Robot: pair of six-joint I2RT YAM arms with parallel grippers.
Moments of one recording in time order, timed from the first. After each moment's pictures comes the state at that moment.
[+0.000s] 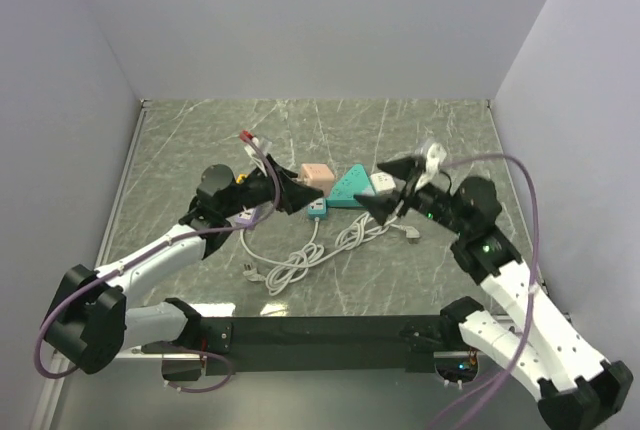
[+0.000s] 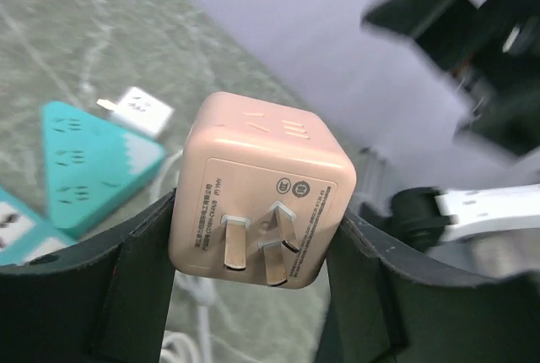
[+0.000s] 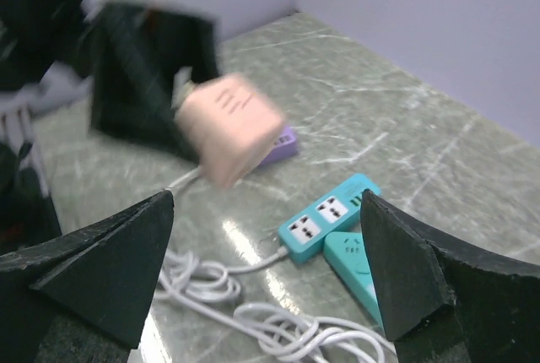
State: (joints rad) left arm -0.56 1.18 0.63 0.60 0.56 -0.57; right arm 0.43 0.78 0.75 0.07 -0.52 0.09
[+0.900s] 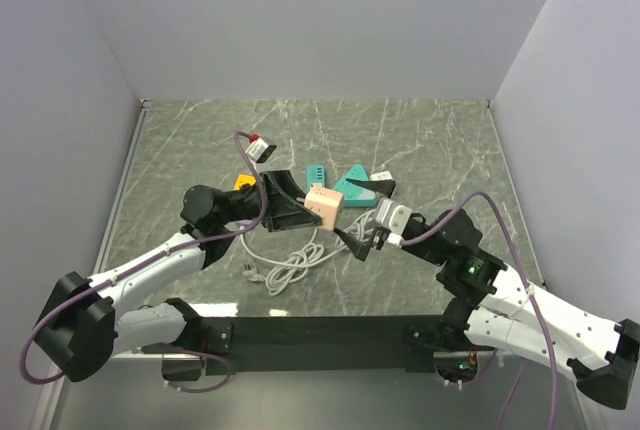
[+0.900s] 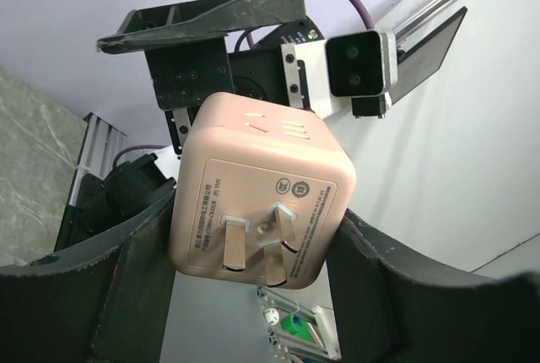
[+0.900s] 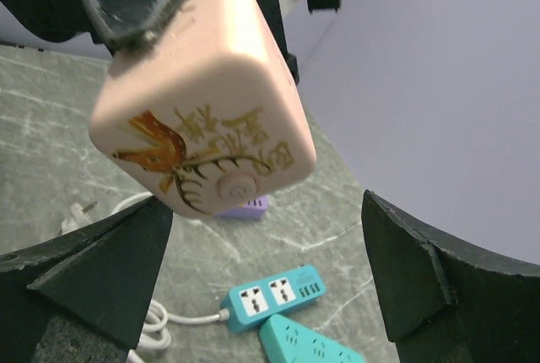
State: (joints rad) left arm -0.65 1.13 0.61 1.05 0.86 -1.37; right arm 0.93 0.71 0.63 0.24 -0.22 -0.45
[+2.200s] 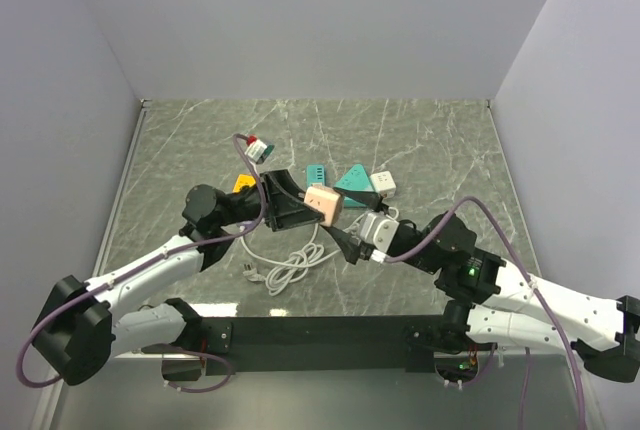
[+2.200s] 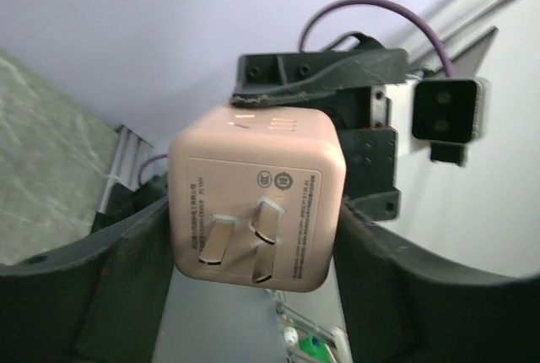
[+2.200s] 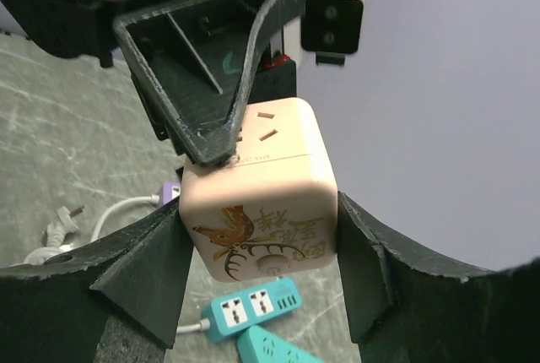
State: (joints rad) left arm -0.66 1.11 0.59 1.00 0.81 -1.33; right arm 1.13 0.75 0.73 0.18 -0.04 -0.60
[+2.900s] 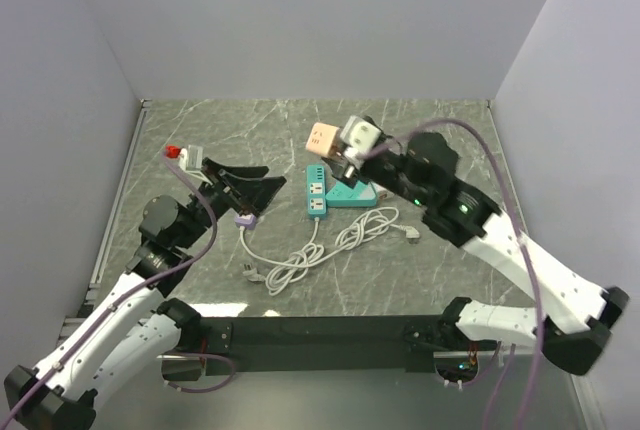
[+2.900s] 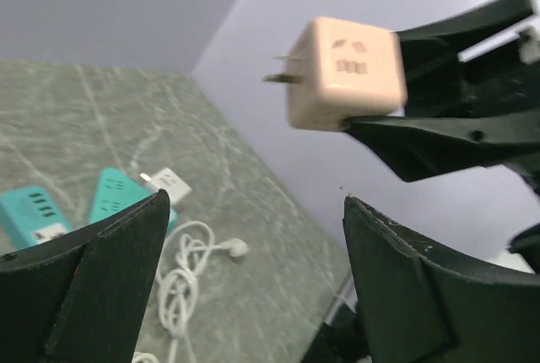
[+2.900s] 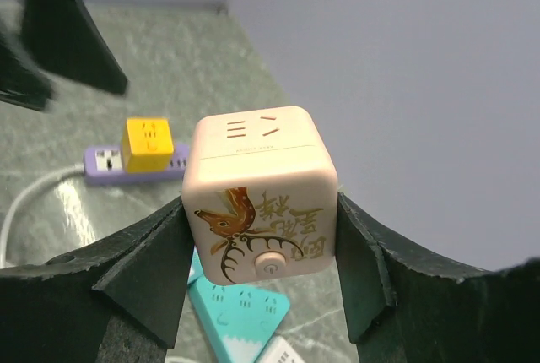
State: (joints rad) left arm -0.52 0.69 0.60 0.34 0.27 -0.74; right arm 0.84 1.07 1.22 -0.19 -0.08 -0.51
